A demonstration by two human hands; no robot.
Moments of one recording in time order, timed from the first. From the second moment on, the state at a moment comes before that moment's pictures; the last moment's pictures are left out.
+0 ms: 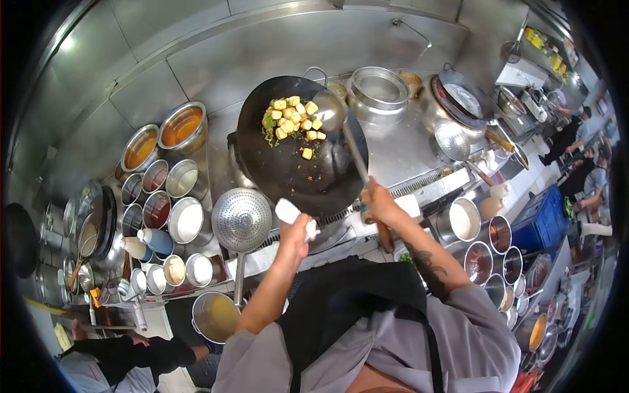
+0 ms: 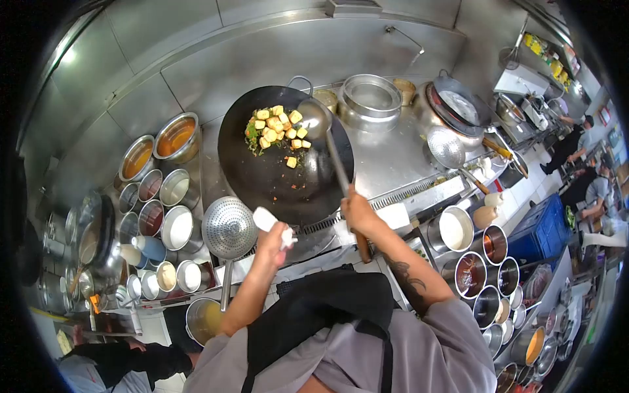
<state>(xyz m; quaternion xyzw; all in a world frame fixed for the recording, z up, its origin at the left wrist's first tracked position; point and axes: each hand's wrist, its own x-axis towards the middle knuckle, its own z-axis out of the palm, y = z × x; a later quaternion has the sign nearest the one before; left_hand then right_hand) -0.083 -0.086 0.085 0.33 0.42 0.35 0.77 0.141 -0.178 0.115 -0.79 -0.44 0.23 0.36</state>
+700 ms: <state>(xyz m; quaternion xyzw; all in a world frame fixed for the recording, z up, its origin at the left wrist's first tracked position) -0.085 -0.192 0.108 0.28 0.23 -0.01 0.93 0.054 -0.459 0.187 -0.32 -0.01 0.59 0.75</state>
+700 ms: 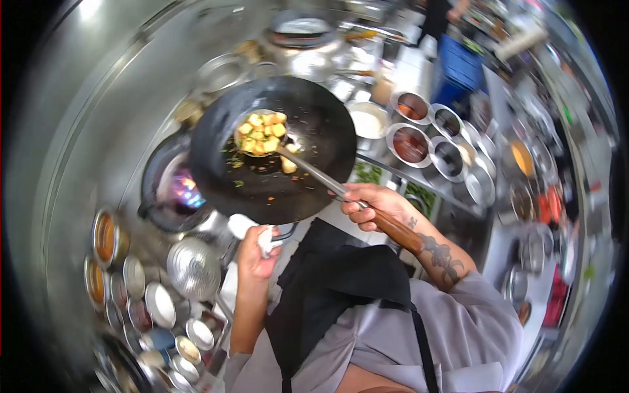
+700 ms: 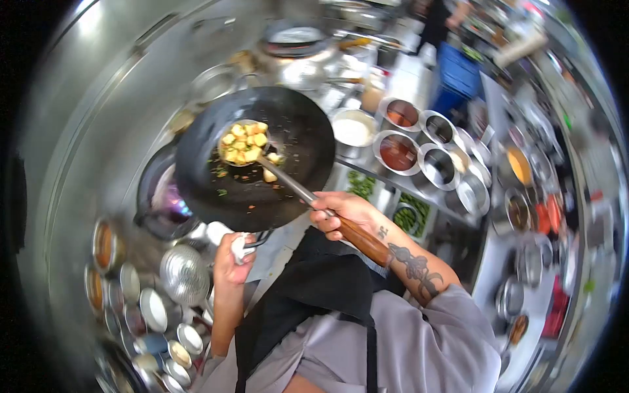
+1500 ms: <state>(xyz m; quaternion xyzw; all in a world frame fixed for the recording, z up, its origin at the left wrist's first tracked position) -0.106 -0.325 0.159 0.26 0.11 -0.40 0.87 -0.430 -0.722 0.265 -0.35 0.36 -0.23 0.83</state>
